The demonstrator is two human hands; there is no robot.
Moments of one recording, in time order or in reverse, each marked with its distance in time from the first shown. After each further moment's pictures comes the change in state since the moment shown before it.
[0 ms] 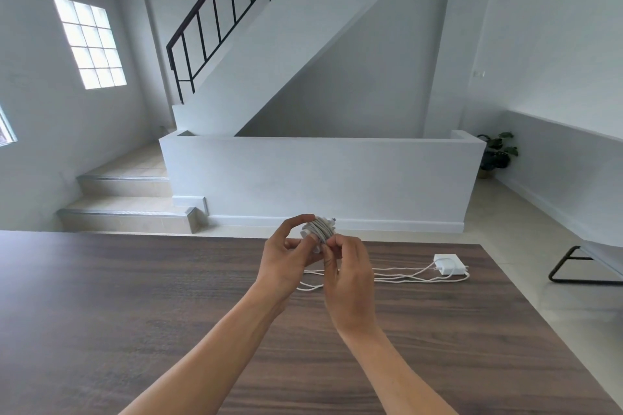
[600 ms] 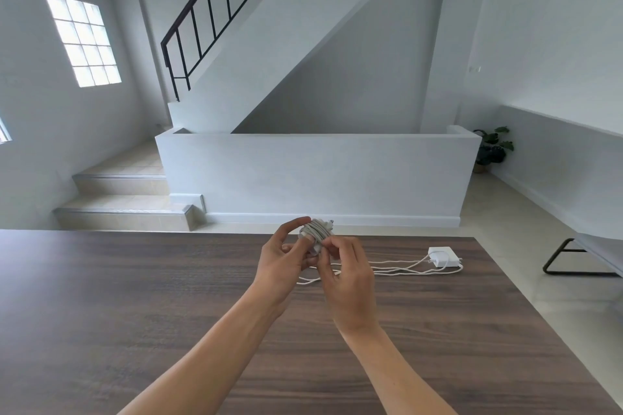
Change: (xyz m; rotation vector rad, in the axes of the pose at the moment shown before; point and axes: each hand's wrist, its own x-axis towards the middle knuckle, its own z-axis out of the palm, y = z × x) left_hand -0.008 -0.011 0.003 -0.075 0.025 -0.055; right_hand -0.009 0.002 -0.013 0.042 0.001 -0.049
